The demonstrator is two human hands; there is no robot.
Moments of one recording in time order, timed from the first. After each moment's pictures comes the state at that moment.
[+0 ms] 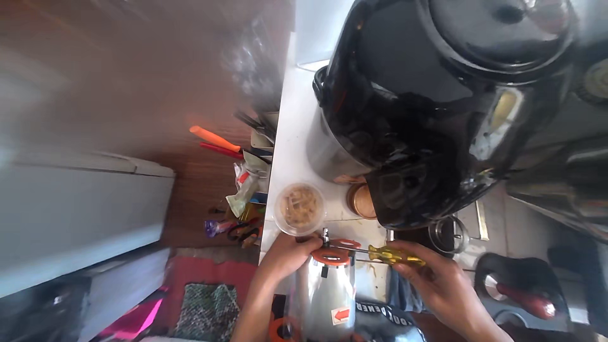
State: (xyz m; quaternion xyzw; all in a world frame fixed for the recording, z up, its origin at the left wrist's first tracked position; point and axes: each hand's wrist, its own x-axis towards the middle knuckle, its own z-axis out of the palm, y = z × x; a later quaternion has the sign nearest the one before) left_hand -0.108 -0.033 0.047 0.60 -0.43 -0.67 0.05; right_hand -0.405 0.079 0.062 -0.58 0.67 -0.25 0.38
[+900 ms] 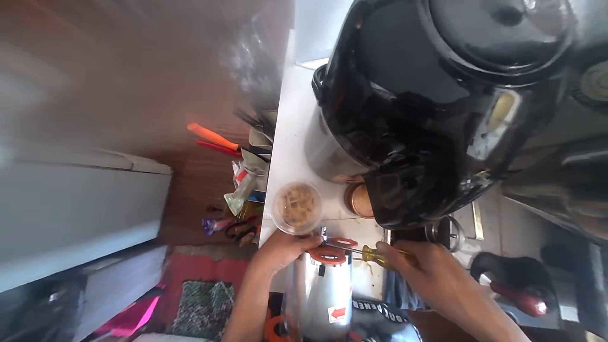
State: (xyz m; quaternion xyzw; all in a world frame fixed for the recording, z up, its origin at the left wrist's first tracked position) left_hand -0.107 -0.043 0.047 0.57 -0.39 -0.72 0.05; right_hand -0.382 0.033 0.114 -0.57 0.73 -0.06 0.38
